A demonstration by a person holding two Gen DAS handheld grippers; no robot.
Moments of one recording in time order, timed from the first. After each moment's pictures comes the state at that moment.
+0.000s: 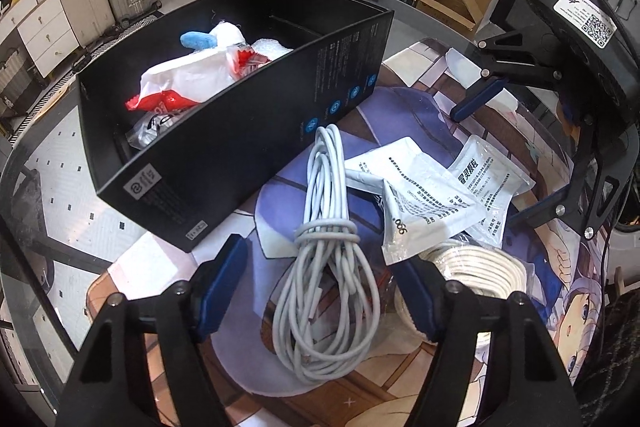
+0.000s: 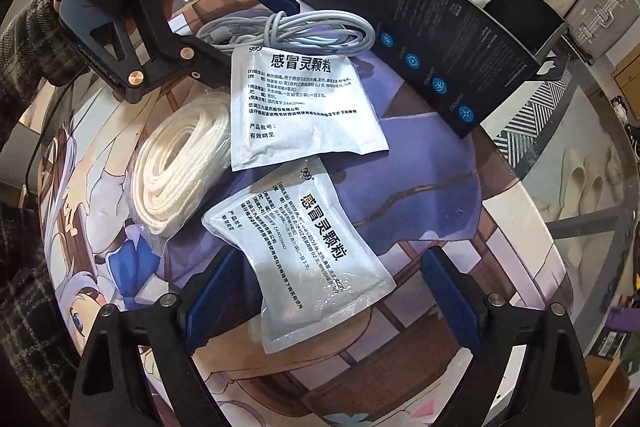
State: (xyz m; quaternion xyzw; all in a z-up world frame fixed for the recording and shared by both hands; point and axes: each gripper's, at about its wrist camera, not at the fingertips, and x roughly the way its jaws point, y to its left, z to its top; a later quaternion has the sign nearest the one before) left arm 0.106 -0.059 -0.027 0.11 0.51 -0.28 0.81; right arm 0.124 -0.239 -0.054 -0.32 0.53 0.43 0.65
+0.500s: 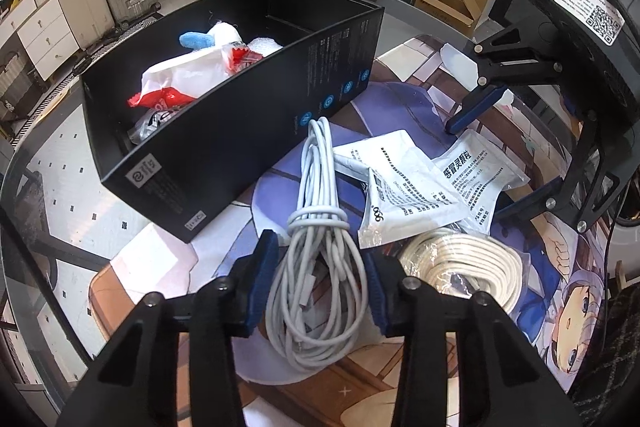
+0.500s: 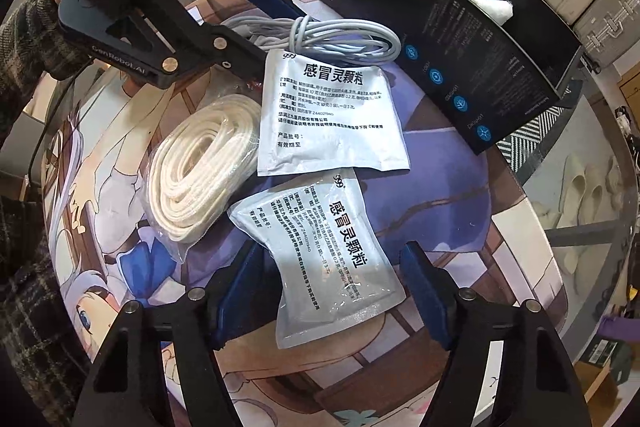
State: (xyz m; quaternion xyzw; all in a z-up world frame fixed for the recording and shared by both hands) left arm 0.099 -0.059 -0.025 0.12 0.50 -0.28 0.81; right arm 0.111 -0.212 -0.045 -0.34 0.53 0.44 0.64
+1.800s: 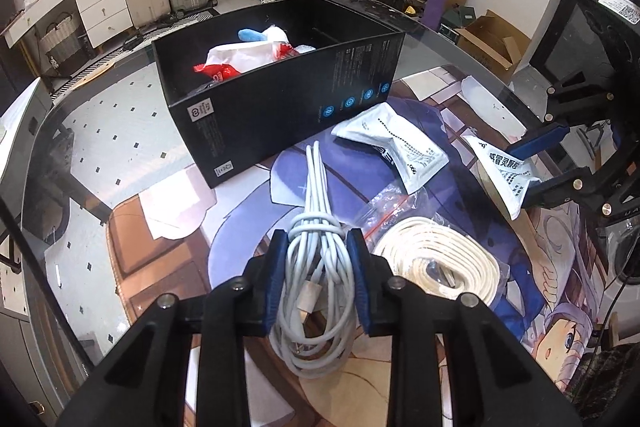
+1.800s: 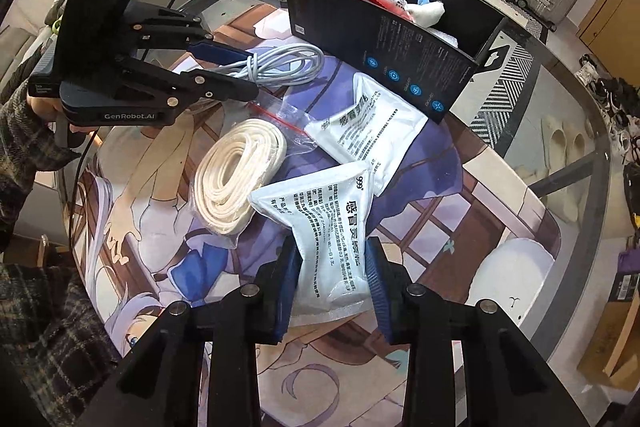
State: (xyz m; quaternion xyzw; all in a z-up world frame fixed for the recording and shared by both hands) left arm 0.061 -0.048 -0.012 0.06 0.49 -0.20 0.85; right arm 0.093 -0.248 0.008 -0.25 0.55 0.38 0.70
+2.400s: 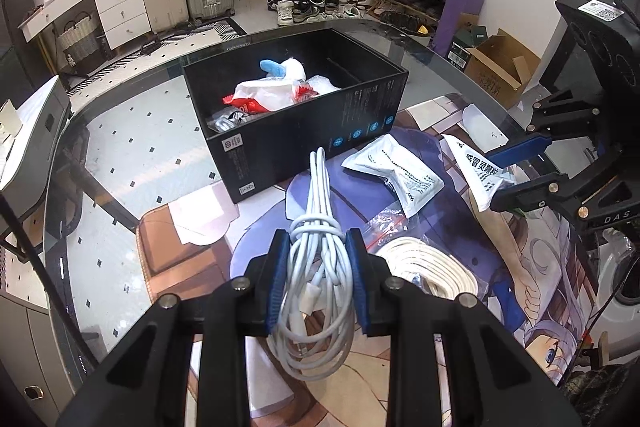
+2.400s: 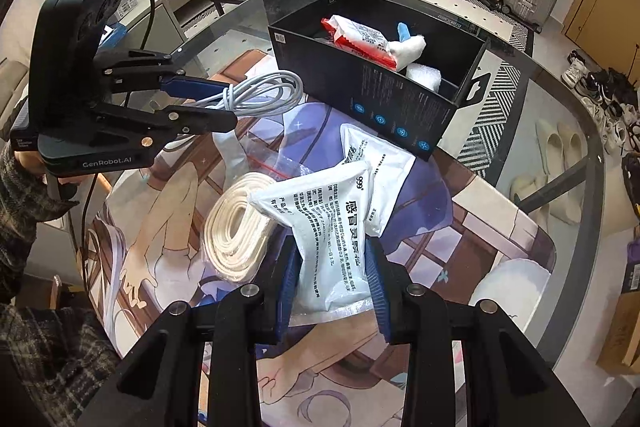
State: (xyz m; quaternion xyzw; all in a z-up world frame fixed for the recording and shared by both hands) left arm 0.055 -0.046 0.018 0.04 0.47 -0.17 0.87; right arm 0.106 -0.241 0.025 -0.20 0.53 0.38 0.74
